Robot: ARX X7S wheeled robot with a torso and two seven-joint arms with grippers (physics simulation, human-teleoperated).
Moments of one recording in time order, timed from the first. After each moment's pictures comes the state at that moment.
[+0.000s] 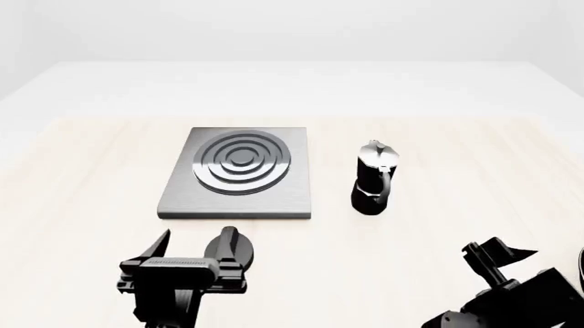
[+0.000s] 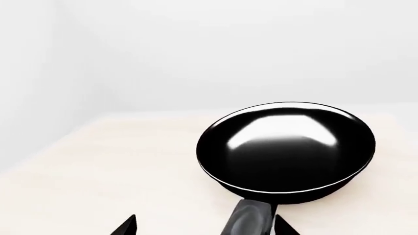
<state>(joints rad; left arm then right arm) -0.01 -0.24 0.24 0.23 -0.23 -0.14 -0.26 0.13 0.07 0.07 -0.23 0.23 0.20 1.13</state>
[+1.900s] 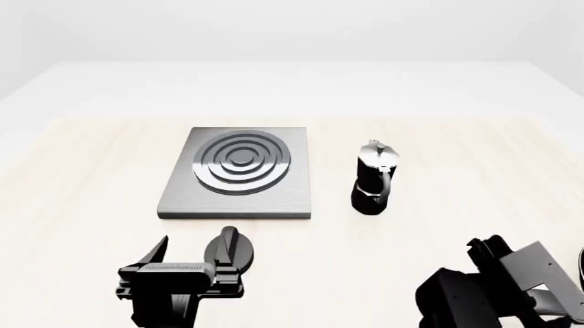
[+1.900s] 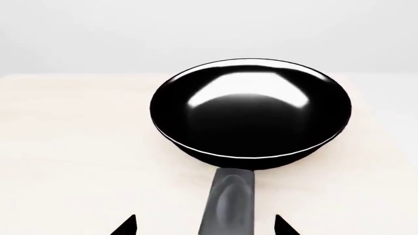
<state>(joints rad) -0.01 -0.27 0.26 0.18 -0.27 -0.08 -0.29 0.39 0.11 0.09 0.22 0.34 0.17 1.31</state>
